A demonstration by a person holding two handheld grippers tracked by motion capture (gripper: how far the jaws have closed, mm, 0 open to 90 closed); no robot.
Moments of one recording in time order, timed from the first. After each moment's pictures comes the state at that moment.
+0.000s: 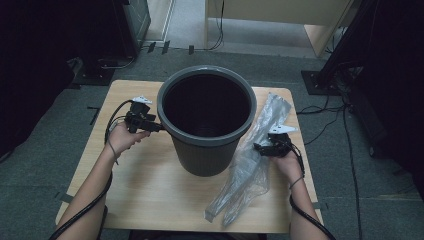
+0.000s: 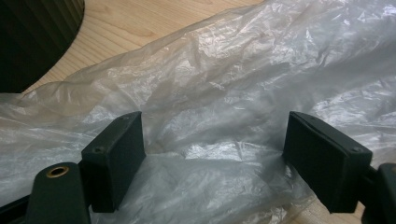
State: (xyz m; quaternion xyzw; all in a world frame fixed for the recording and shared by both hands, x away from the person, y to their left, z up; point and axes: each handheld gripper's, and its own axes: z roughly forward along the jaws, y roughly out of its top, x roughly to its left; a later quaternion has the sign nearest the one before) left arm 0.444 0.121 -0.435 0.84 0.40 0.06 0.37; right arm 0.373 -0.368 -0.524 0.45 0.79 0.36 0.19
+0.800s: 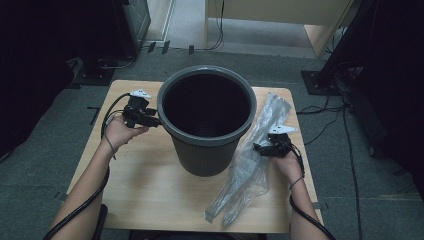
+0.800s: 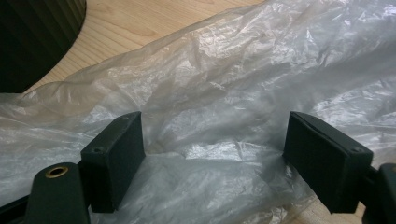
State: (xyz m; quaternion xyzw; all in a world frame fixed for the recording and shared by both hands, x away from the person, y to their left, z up) left arm 0.442 0.120 -0.405 0.84 0.37 0.08 0.38; right arm 0.373 -0.368 -0.524 0.45 0.79 0.36 0.19
